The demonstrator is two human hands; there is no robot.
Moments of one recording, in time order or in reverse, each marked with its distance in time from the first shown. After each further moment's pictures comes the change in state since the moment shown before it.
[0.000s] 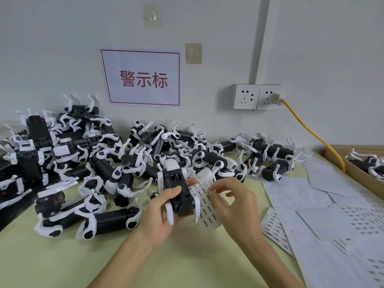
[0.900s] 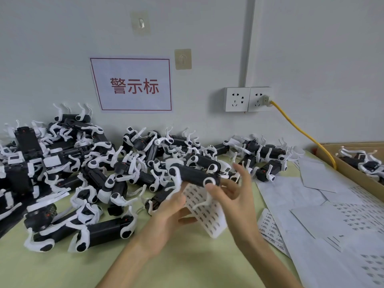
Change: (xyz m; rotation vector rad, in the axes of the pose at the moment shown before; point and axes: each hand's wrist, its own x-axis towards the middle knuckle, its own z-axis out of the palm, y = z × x) left_hand 0.001 -0.006 0.012 0.373 -0.148 0.086; right_hand 0.004 -0.016 -0.007 0.458 0.032 0.356
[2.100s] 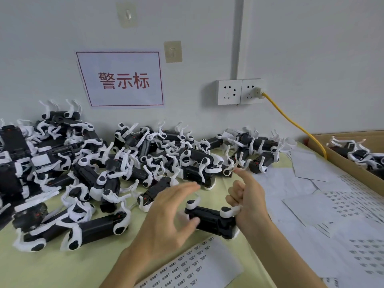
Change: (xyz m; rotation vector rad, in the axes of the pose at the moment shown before) left_hand -0.007 -0.013 0.001 1.115 0.099 0.514; right_hand 0.026 0.006 -0.027 0.494 0.309 0.426
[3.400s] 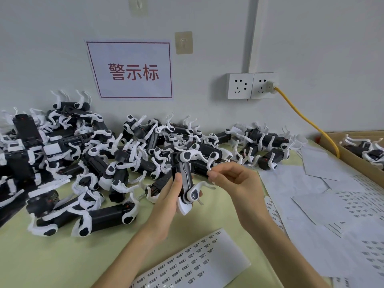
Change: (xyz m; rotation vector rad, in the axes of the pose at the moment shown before) left_hand 0.008 -0.001 0.006 -0.919 0.159 -0.714; right_hand -0.027 0.001 0.013 -0.355 -0.466 -0.353
